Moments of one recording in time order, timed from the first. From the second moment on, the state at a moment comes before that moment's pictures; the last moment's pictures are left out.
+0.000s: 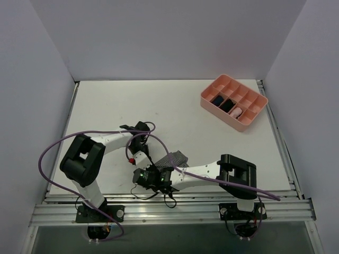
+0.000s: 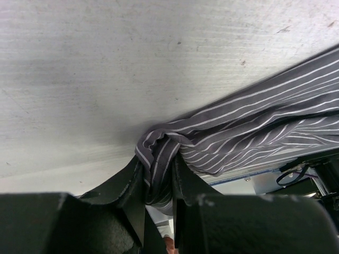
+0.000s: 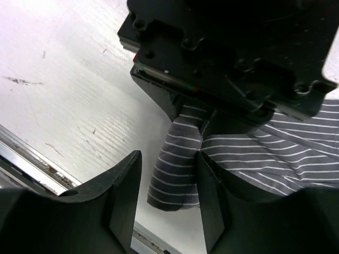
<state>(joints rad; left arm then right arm) -0.55 1.75 1.01 -0.77 0.31 -0.77 1.37 1.83 1.11 -0.22 0.50 0.51</state>
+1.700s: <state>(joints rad) -0.46 1.28 0.67 -0.53 0.28 -0.85 1.03 1.81 0.64 0.60 -0.23 0.91</state>
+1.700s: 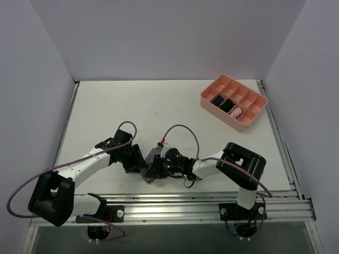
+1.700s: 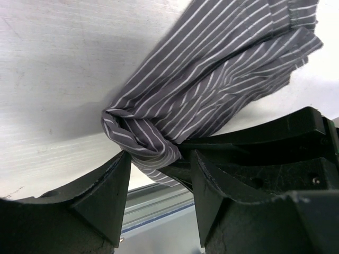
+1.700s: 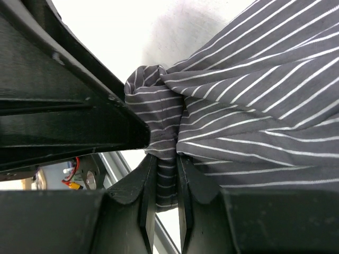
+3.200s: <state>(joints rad) -0.46 1.64 0.89 -0.69 0.23 -0.84 1.13 1.72 0.96 -0.09 0.03 0.56</state>
